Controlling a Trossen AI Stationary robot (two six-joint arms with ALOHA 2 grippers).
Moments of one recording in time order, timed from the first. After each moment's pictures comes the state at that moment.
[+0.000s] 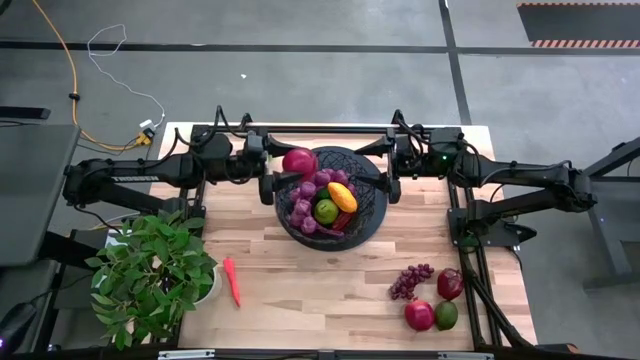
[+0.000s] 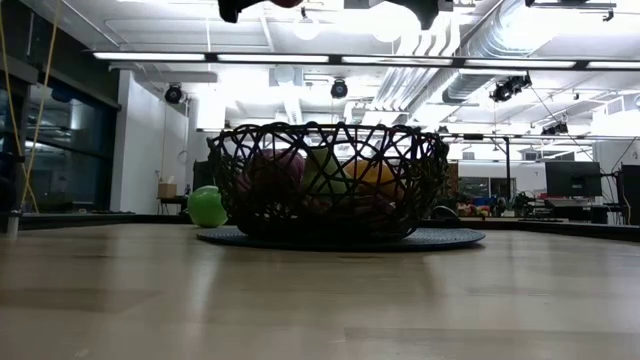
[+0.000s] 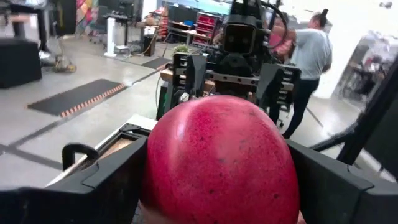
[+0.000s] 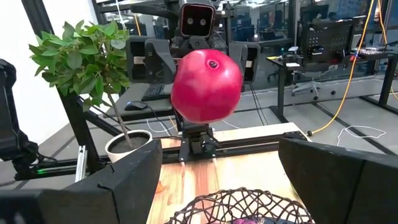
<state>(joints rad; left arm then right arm) 0.23 1.08 0.94 0.10 -0.06 -0.19 -0.20 1.06 0.88 0.18 -0.20 0.10</state>
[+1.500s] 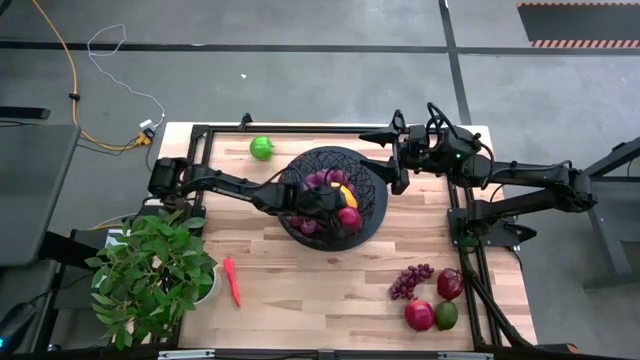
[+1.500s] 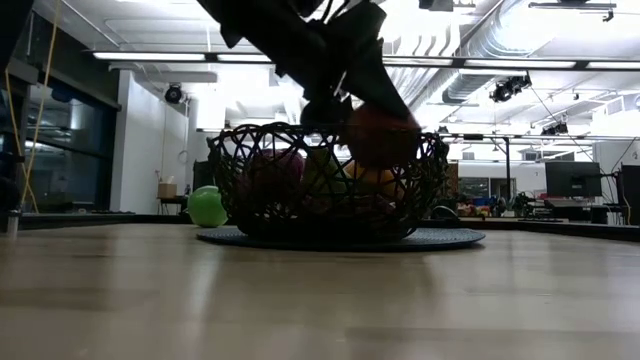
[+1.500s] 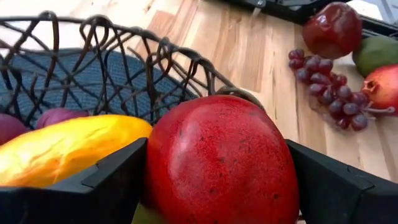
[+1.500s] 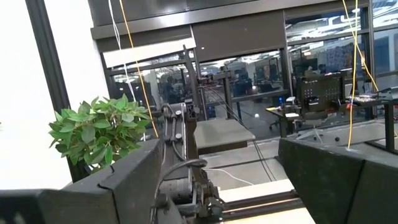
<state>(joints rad) 0.08 1.85 1.25 -0.06 -0.10 -0.29 -0.20 1.06 0.88 0.43 -0.16 0.18</state>
